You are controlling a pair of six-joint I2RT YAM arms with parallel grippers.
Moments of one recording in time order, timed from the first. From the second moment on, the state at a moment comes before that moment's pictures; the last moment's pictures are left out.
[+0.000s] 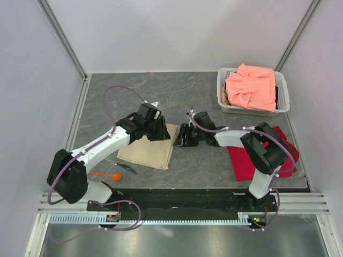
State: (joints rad) left arm -0.64 1.41 1.00 -0.47 0.10 -0.66; right arm 0.60 1.80 0.88 0.16 -0.43 0.66
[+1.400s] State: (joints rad) left arm -0.37 1.22 0.89 -0.44 0.26 -0.65; right arm 0.56 1.66 0.82 -0.07 -0.14 0.55
